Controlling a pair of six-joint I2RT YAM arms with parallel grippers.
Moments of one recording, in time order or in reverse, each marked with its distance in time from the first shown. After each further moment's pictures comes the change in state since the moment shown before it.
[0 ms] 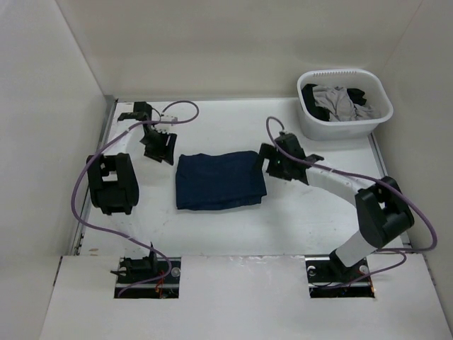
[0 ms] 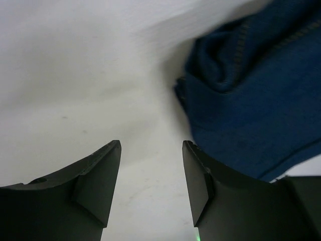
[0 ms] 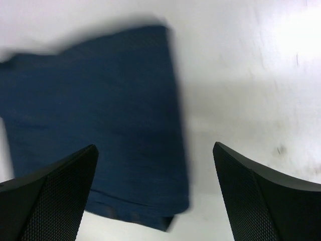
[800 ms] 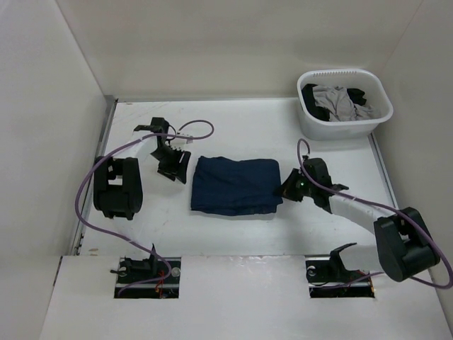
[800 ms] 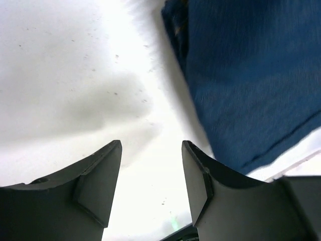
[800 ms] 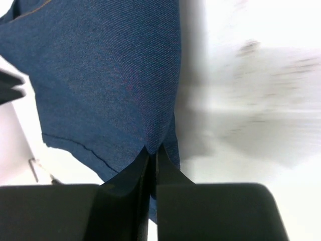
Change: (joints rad) left arm -0.136 -0.058 -0.220 0.022 0.044 -0.037; right arm -0.140 -0.255 -0.491 0.231 -0.282 0.160
